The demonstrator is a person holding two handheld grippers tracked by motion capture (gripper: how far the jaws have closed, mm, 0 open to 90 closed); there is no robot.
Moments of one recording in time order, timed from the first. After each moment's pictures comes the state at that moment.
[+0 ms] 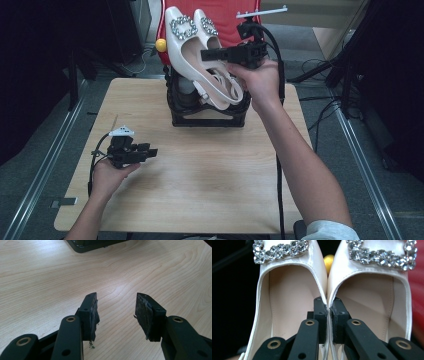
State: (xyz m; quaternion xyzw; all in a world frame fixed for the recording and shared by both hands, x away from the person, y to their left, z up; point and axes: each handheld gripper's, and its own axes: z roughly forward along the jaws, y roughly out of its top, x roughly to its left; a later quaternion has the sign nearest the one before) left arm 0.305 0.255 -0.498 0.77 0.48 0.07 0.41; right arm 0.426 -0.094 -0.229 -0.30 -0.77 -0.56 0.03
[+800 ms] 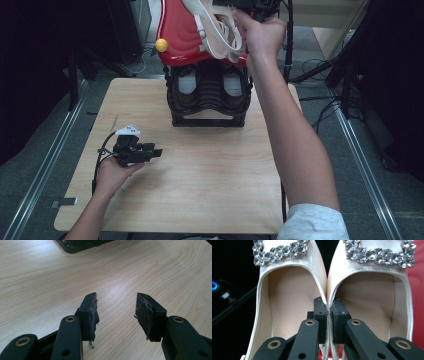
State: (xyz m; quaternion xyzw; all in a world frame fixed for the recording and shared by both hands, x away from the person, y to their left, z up) left arm 0.312 0.243 -0.501 0.79 0.46 0.06 0.41; right arm 0.469 -0.103 -0.162 -0.42 -0.66 -0.62 -0.01
